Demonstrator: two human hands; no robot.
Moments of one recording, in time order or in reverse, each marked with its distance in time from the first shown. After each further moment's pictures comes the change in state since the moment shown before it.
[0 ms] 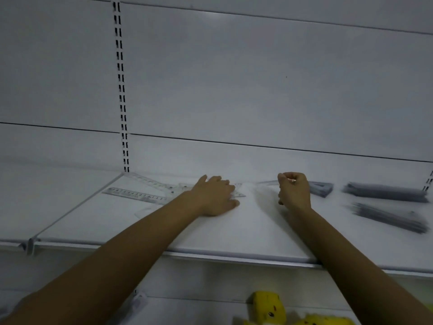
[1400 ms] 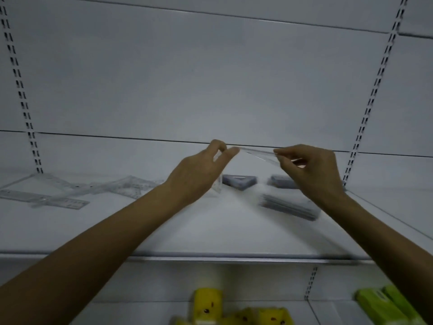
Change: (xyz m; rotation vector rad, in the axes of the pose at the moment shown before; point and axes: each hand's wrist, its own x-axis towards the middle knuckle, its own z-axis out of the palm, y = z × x) left_hand 0.066 0.172 -0.042 0.062 0.776 0.246; right_hand 0.068 -0.012 -0.238 -0.434 -0.029 -0.883
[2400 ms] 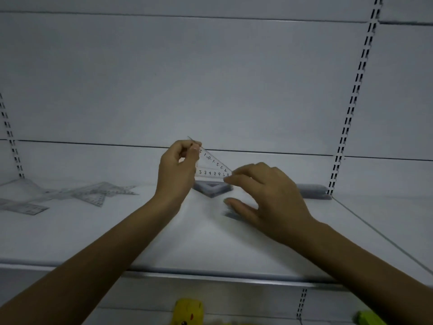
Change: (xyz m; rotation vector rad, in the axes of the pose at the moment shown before) left_hand 0.061 0.078 0.016 -0.982 0.453 -0.944; right_hand -0.021 0.038 -0.016 -0.172 -0.139 -0.566
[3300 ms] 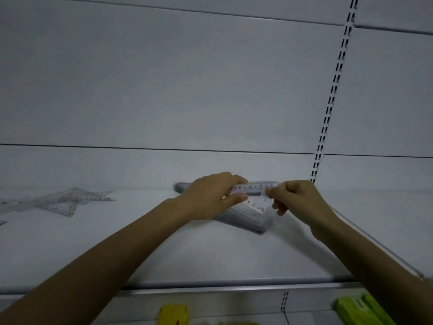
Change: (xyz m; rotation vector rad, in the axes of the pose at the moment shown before) left_hand 0.004 -0.032 0.053 0.818 -0.868 0.520; right_hand -0.031 0.045 -0.021 0.605 -0.143 1.174
